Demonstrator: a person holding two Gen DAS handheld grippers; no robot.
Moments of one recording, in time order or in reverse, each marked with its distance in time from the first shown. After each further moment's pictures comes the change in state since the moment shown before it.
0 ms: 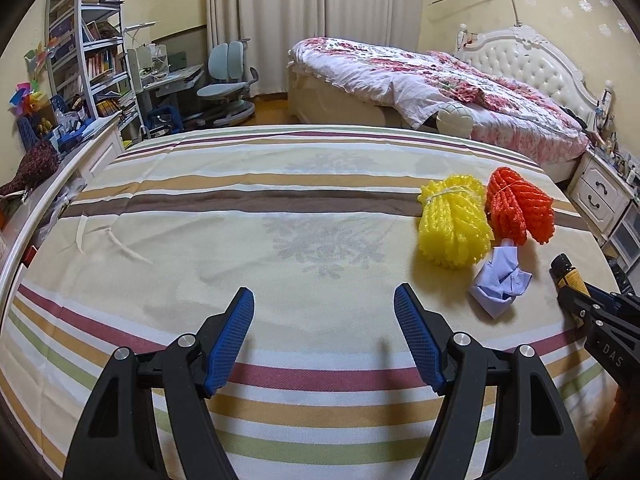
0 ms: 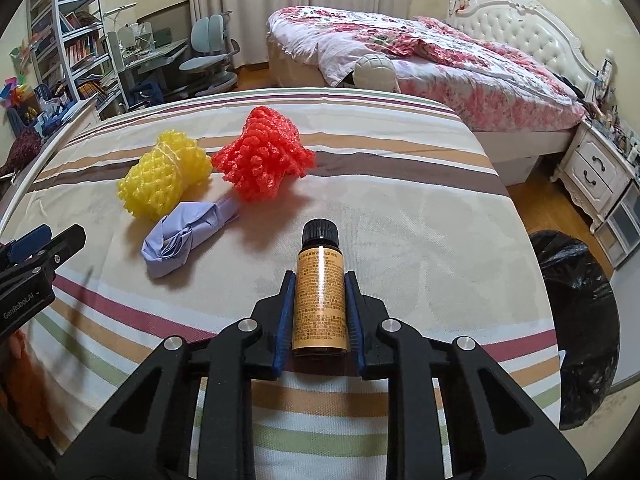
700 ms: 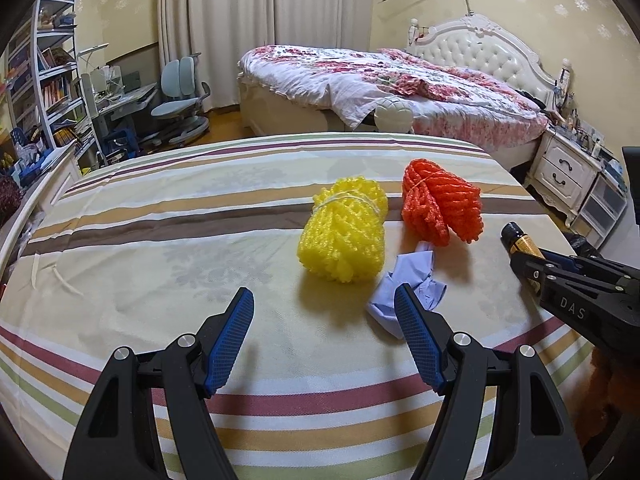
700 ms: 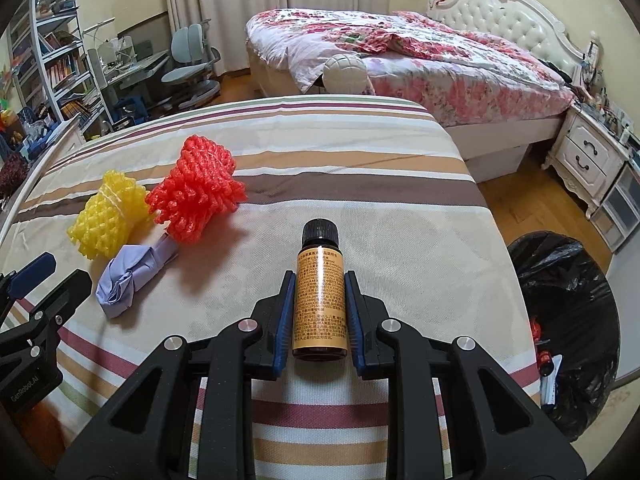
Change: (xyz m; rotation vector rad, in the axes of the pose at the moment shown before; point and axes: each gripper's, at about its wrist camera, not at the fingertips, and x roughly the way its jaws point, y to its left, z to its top) left arm 0.001 -0.060 0.004 0.104 -0.020 -0.120; right arm 0.015 -0.037 0.018 0.060 -0.003 -0.020
